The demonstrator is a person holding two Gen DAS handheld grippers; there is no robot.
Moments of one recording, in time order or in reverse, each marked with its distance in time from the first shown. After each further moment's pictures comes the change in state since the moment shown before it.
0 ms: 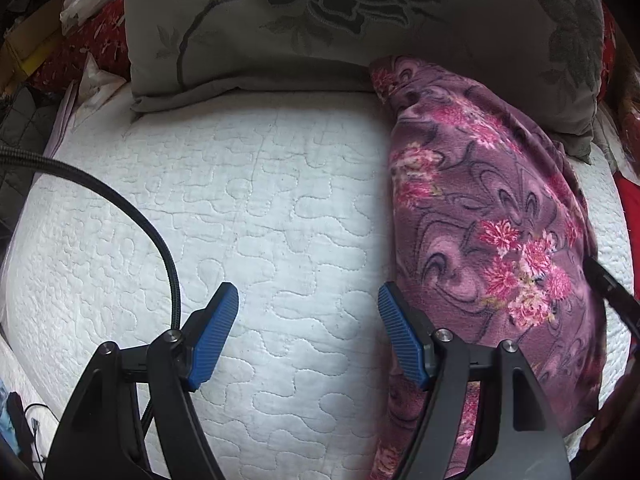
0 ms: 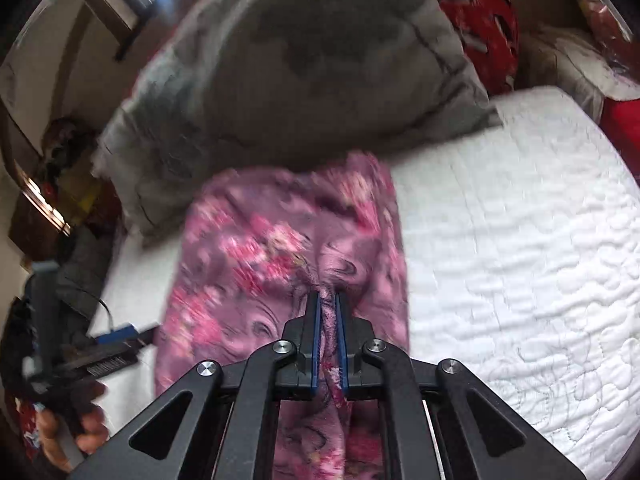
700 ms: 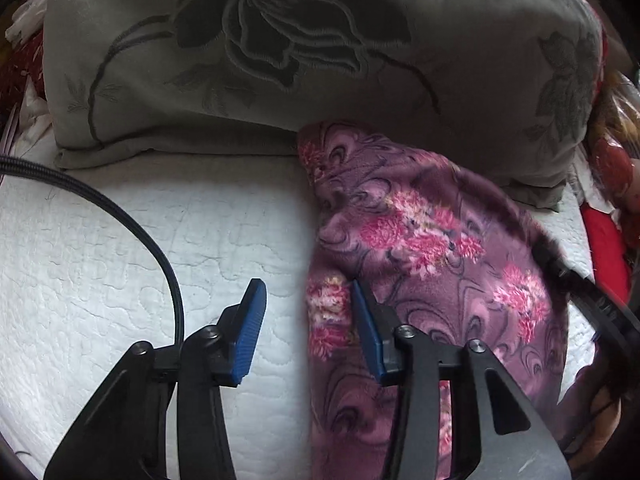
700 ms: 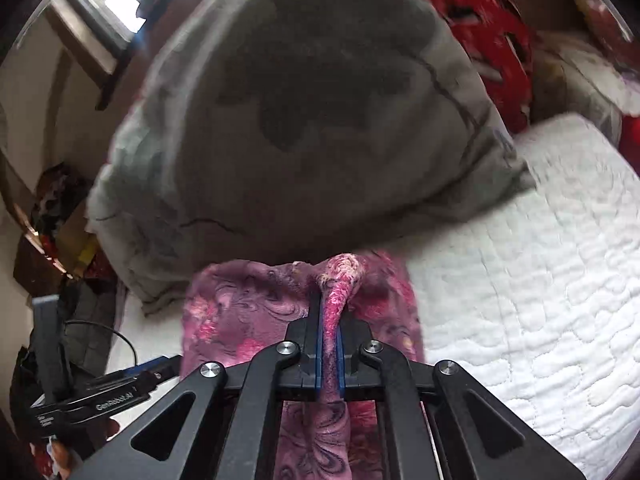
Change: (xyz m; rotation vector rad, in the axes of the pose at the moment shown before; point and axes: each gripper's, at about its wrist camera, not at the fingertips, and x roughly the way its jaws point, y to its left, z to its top) left arm 0.036 -0.024 0.081 0.020 -0.017 -0.177; right arm 0.032 -0.007 0.063 0.102 -0.099 0.008
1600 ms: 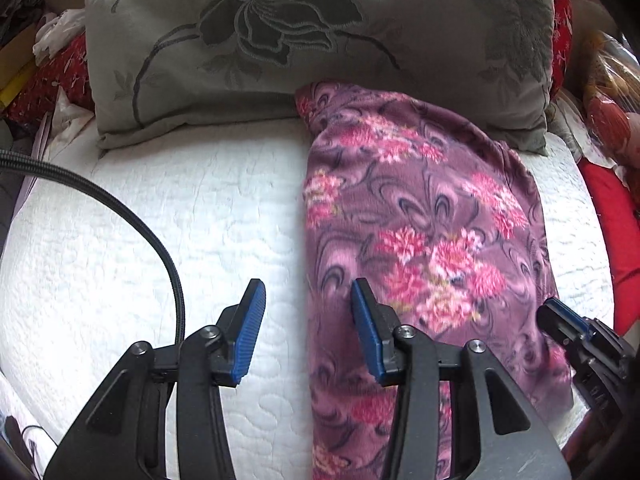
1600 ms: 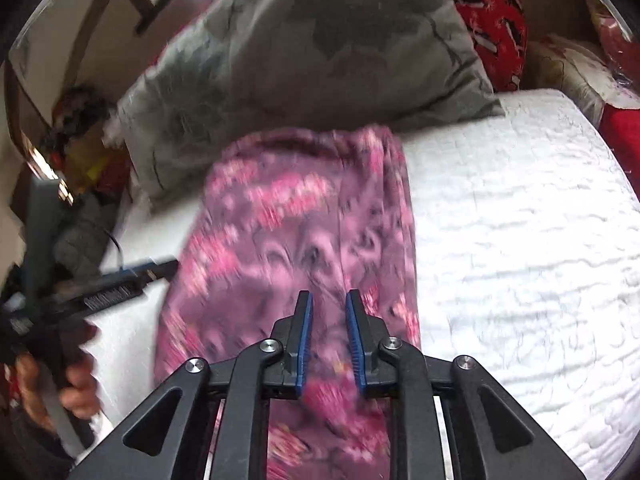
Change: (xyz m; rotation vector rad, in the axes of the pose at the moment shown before) left arm -0.053 -0.027 -0.087 0.061 -0.042 0.099; right arm -0.069 0.011 -0.086 -0.200 0.123 -0.020
